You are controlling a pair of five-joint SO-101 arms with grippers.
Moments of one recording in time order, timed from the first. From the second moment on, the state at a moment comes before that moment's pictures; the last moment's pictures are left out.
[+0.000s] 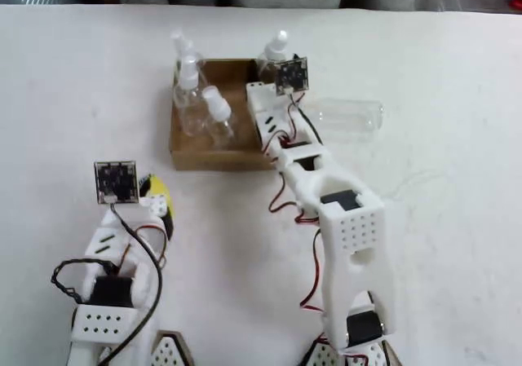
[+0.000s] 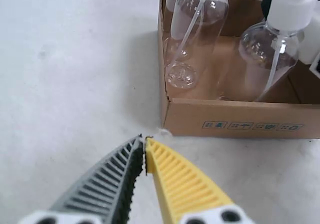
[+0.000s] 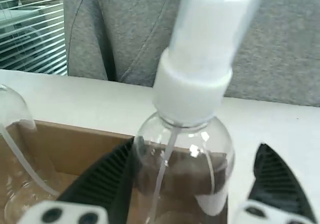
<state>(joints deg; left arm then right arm) -2.5 -84.3 97.7 26.4 8.1 -18.1 42.9 6.5 -32.6 -0.8</state>
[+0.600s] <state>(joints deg) -2.5 -84.3 97.7 26.4 8.1 -18.9 41.4 6.5 -32.1 -2.5</state>
